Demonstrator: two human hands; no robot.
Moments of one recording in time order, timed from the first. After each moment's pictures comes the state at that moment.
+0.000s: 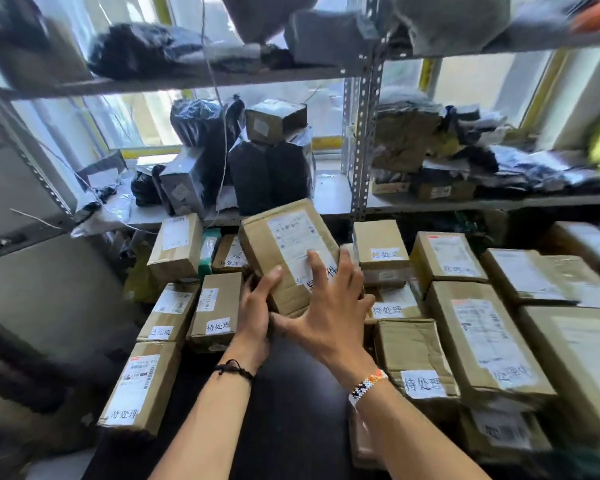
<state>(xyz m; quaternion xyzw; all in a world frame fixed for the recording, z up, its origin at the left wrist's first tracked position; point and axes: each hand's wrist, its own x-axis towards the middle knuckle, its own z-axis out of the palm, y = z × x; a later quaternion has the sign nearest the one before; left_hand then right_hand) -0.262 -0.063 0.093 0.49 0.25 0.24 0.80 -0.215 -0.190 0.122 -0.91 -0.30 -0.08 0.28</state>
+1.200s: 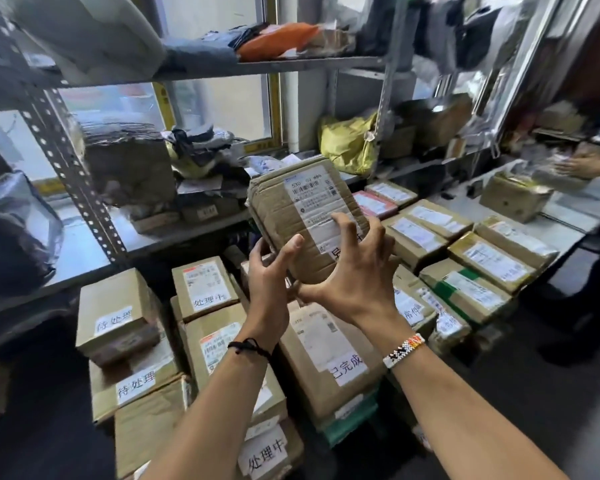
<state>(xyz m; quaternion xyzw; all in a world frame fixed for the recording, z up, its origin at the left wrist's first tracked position) -0.014 -0.432 0.170 0.53 0.05 0.07 0.84 -0.030 -0.564 0.202 -0.94 -0.03 -0.24 0.25</state>
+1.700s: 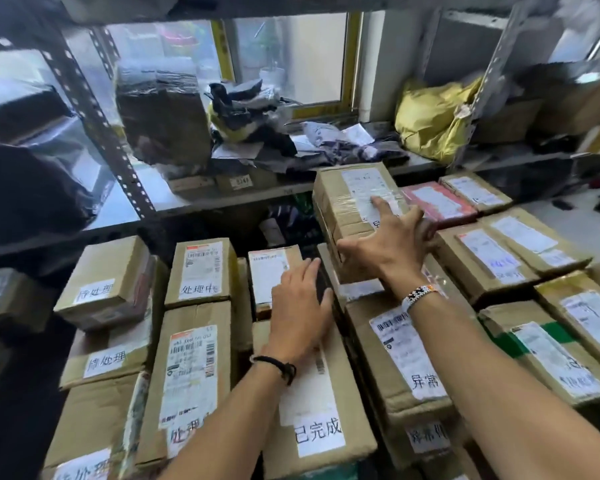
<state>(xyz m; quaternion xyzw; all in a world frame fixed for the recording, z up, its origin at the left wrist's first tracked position) 0.078 -0.488 0.067 0.94 0.10 0.13 0.29 0.180 -0.623 0.155 -0.97 0.00 -0.08 0.25</state>
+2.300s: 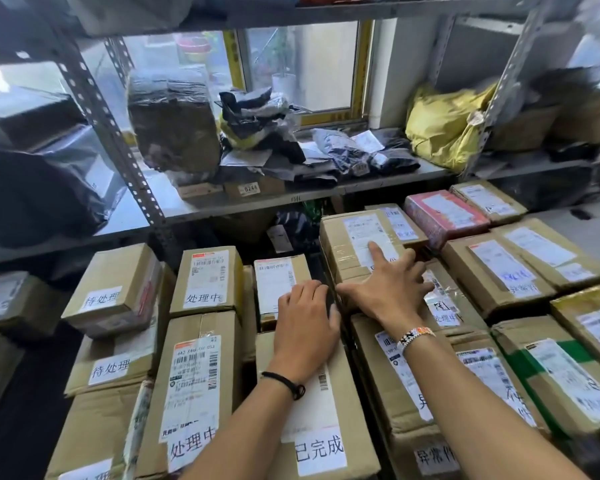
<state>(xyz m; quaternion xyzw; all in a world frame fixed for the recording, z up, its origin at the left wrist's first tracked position) 0.081 -0.492 0.054 0.97 0.09 0.14 0.17 0.176 -0.617 0.097 -0.99 -0.02 0.01 0.13</state>
